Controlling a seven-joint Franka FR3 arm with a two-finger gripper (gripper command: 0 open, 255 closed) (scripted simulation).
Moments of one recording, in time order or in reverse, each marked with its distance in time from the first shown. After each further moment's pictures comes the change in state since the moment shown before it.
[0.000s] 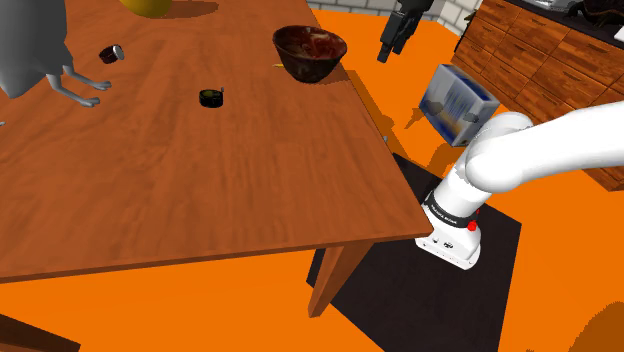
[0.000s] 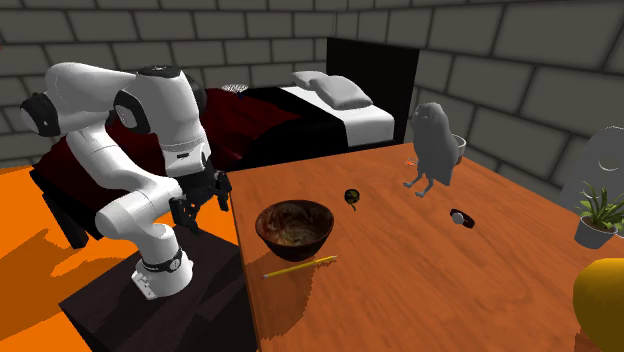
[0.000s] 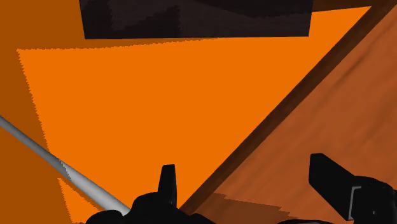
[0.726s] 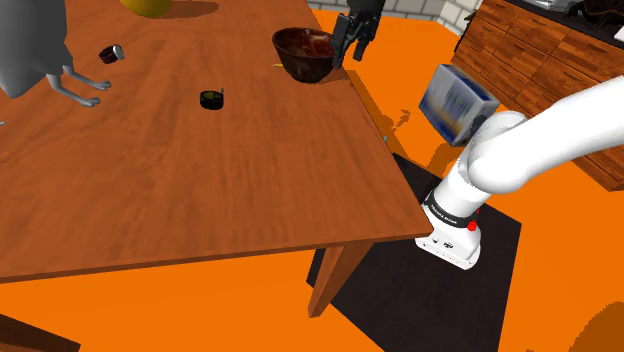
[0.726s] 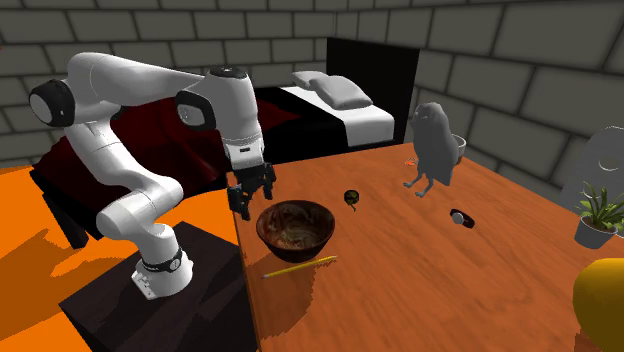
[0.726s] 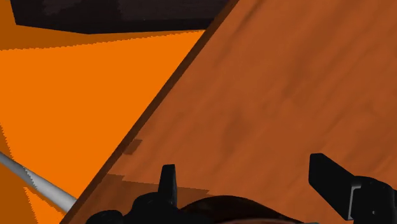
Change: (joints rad) arm 0.065 0.229 0.155 0.130 0.117 0.068 0.201
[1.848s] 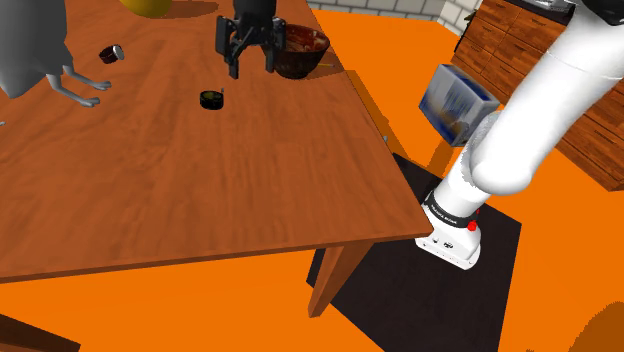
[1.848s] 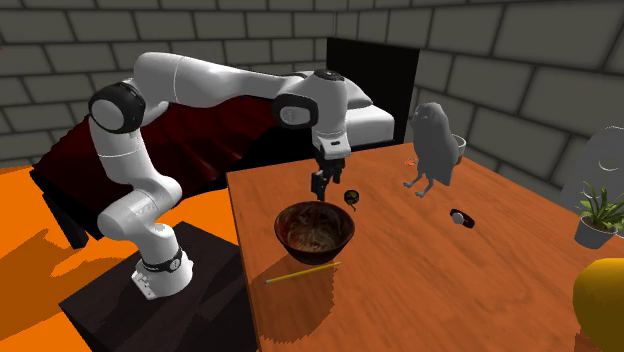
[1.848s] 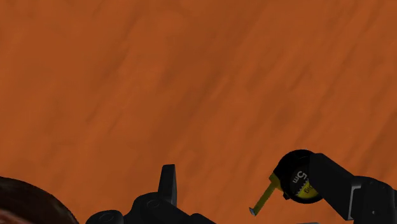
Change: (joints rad) arm 0.080 0.566 0.211 0.502 0.022 0.037 0.360
